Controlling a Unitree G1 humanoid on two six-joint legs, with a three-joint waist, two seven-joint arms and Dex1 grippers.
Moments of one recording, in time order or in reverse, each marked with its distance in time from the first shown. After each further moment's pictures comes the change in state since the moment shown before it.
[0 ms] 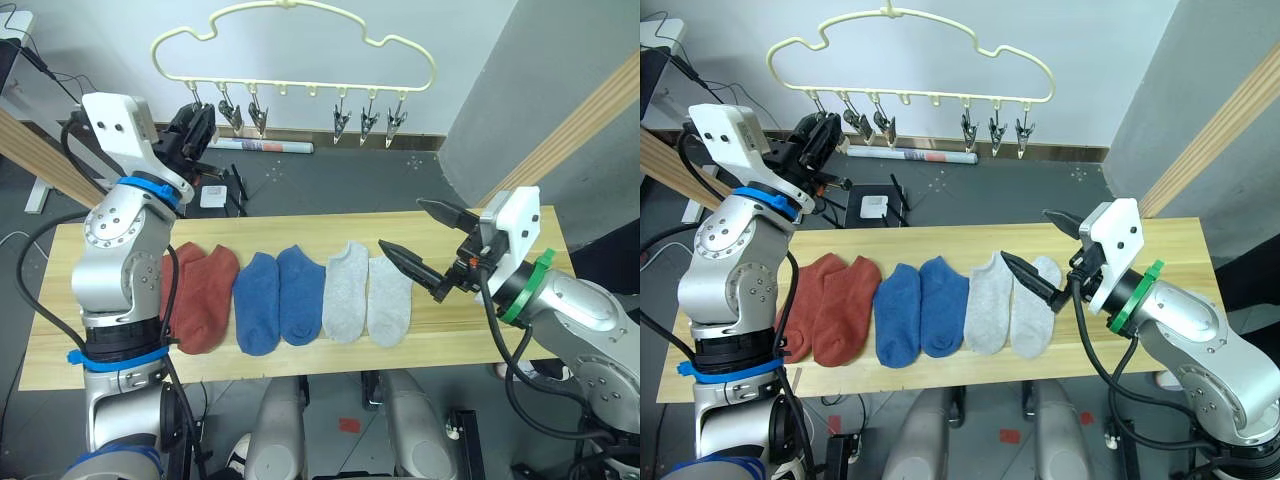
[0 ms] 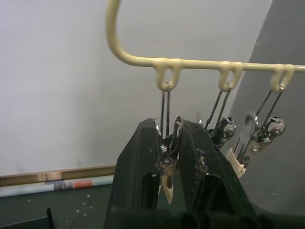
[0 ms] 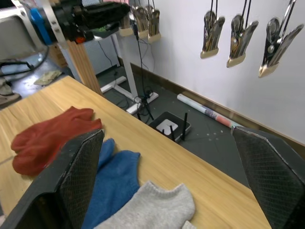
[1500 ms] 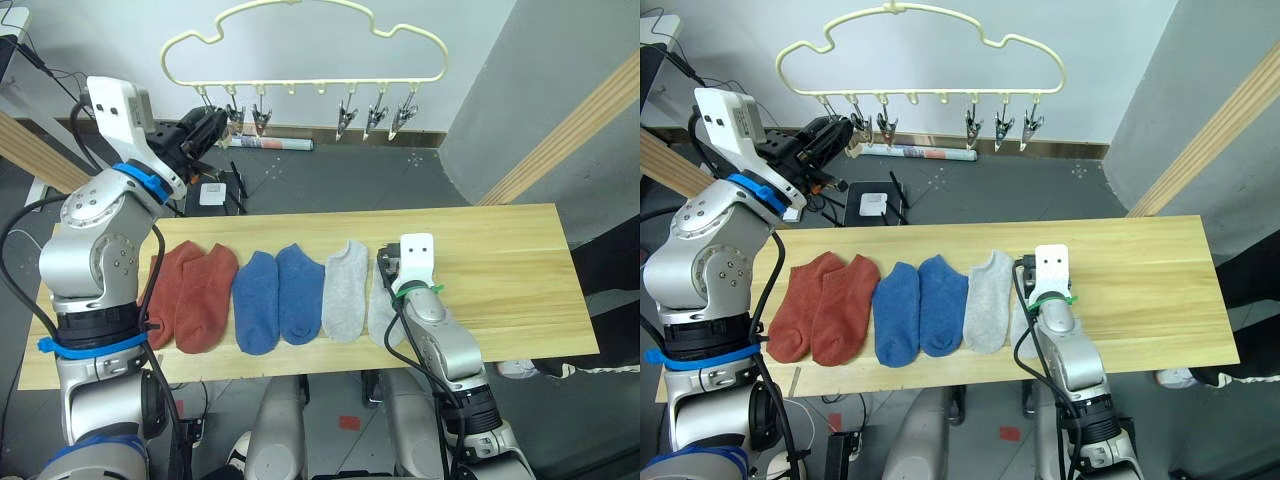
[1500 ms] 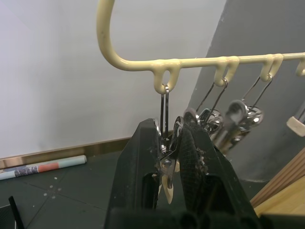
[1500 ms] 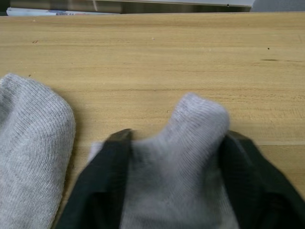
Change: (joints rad) left arm -0.060 0.080 -0.007 0.051 -0.039 0.103 -0.140; right arm -0.043 0.674 0.171 0.695 -0.664 -0.142 -0.539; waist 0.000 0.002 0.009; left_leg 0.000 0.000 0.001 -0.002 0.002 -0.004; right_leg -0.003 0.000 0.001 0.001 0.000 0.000
